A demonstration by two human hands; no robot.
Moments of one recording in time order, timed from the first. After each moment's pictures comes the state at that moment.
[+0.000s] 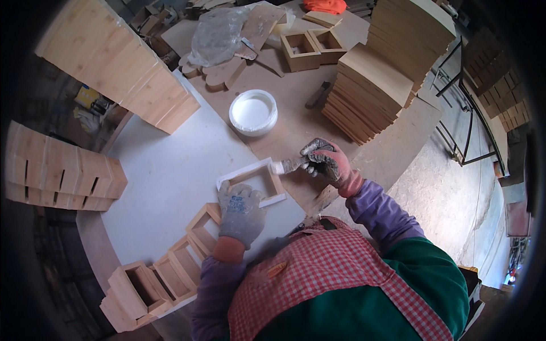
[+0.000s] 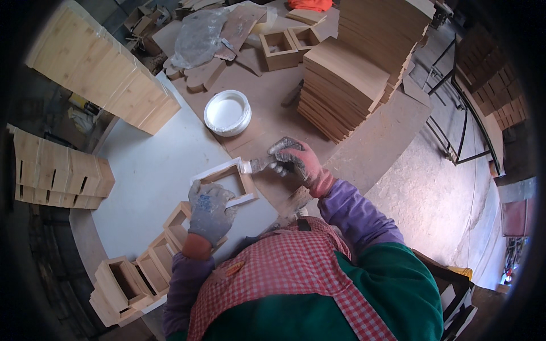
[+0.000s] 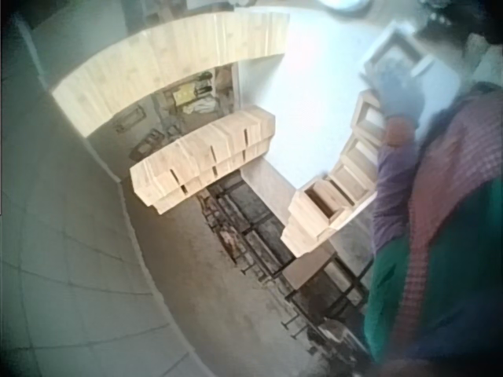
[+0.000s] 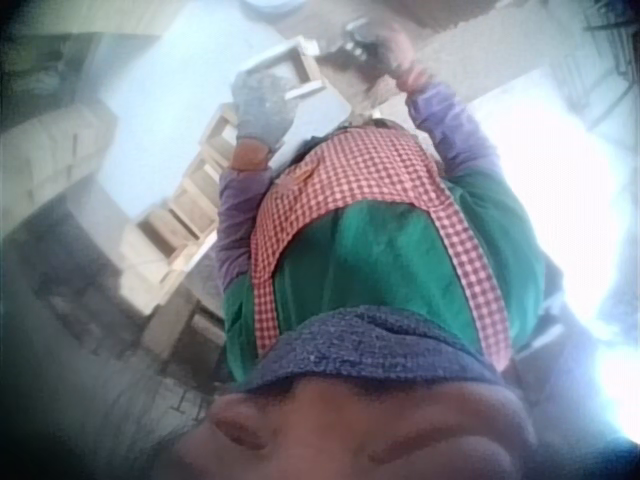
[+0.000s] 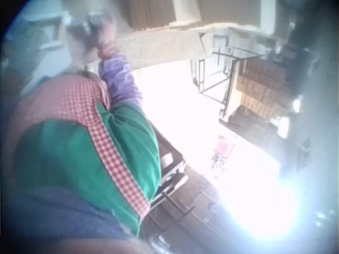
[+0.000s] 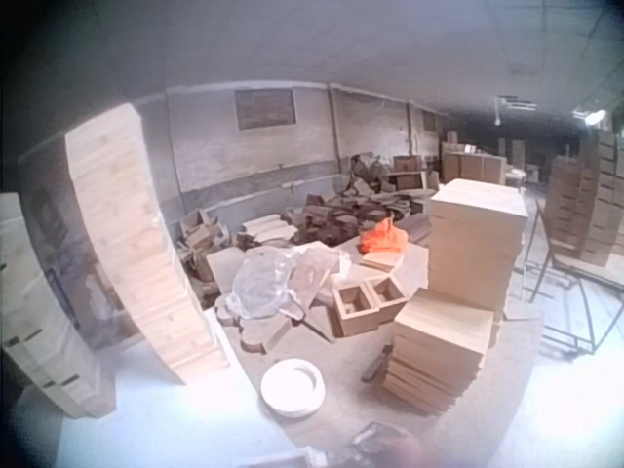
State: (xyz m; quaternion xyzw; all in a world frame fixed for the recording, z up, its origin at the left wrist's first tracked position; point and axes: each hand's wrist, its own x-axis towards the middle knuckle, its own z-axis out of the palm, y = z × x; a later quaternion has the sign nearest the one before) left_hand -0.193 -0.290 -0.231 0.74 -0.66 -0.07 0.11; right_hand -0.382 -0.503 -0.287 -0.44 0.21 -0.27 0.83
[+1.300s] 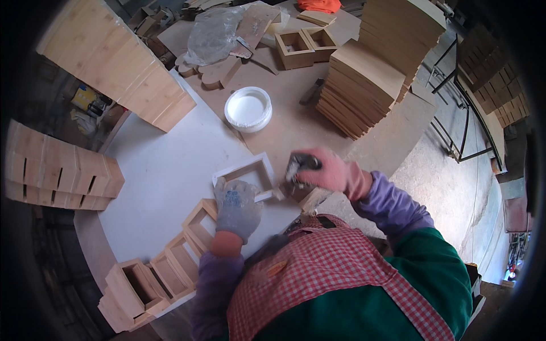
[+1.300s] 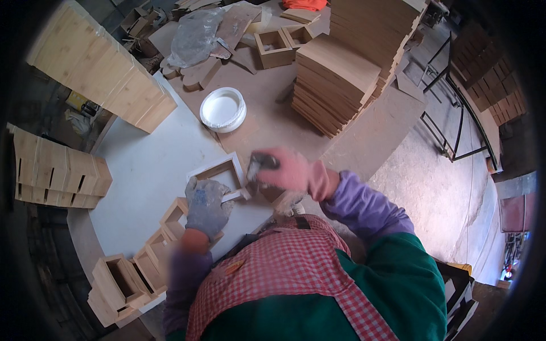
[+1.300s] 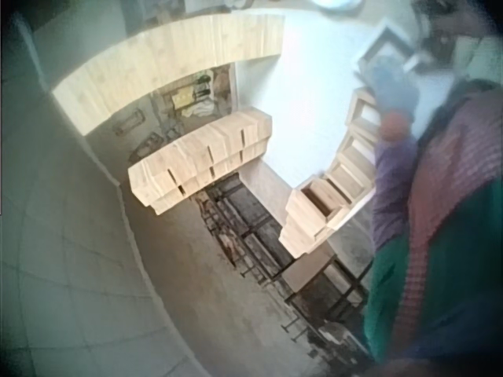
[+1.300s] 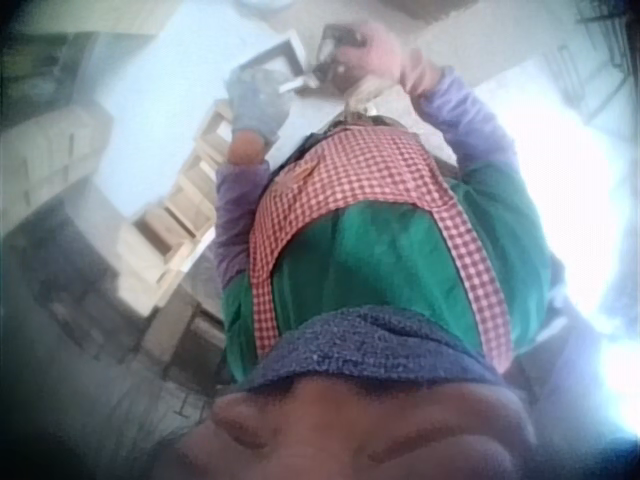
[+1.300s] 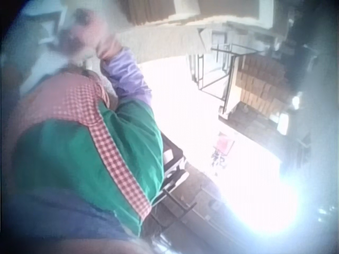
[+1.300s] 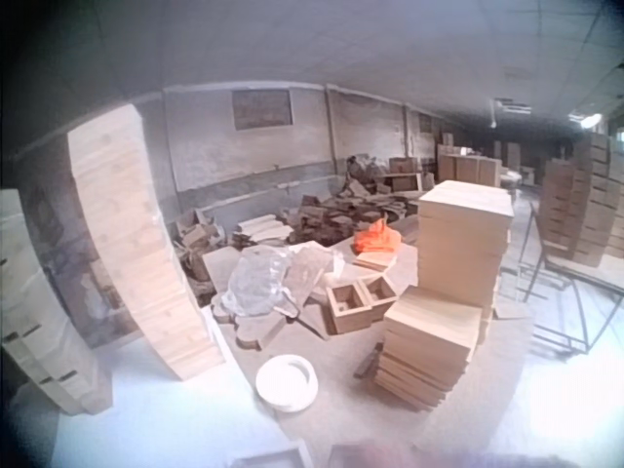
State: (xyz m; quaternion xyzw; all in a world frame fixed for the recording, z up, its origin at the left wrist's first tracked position) left_hand -0.196 -0.289 -0.233 0.76 -0.64 -0.07 0.09; right_hand -0.386 -0.467 -0.203 -0.79 0.28 -0.14 0.53
